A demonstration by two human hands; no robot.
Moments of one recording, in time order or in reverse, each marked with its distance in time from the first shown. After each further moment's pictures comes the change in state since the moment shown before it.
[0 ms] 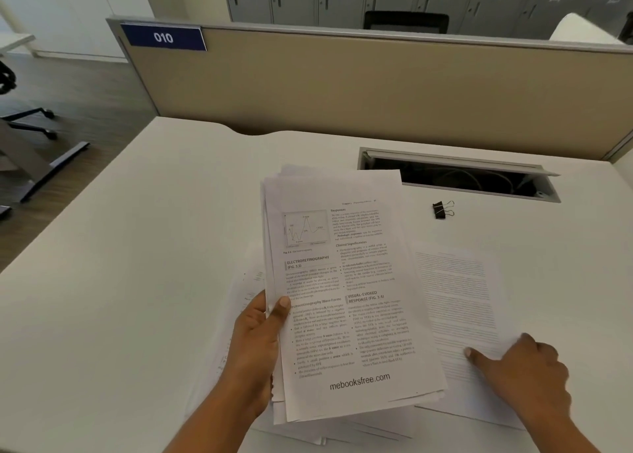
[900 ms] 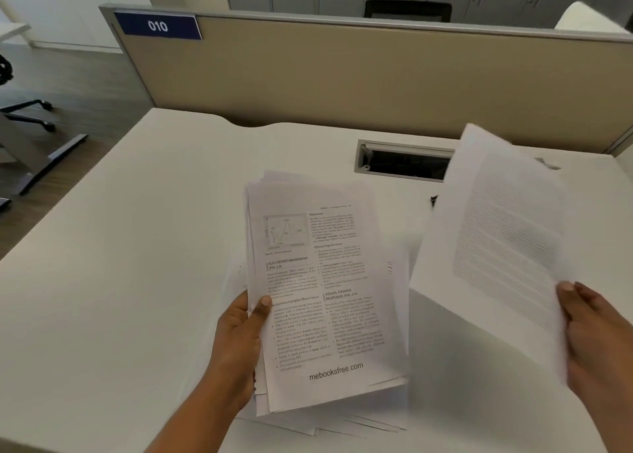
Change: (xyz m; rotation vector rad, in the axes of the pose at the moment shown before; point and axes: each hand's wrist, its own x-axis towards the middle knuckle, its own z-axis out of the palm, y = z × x) left_hand 0.013 -0.016 -0.016 0.033 0.102 -0.009; right_hand 0.002 -0.005 -0.080 1.278 0.024 -0.026
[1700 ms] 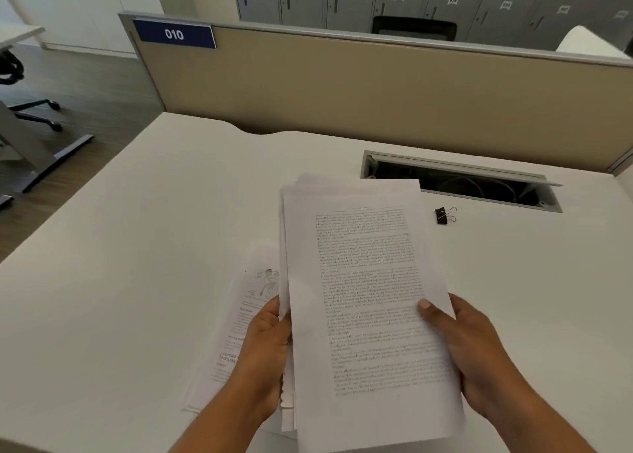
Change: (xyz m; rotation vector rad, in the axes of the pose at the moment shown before) left_hand -0.014 0.004 0.019 -0.037 -0.187 -0.048; right_hand -0.082 0.009 0.078 -0.069 -0.608 0.164
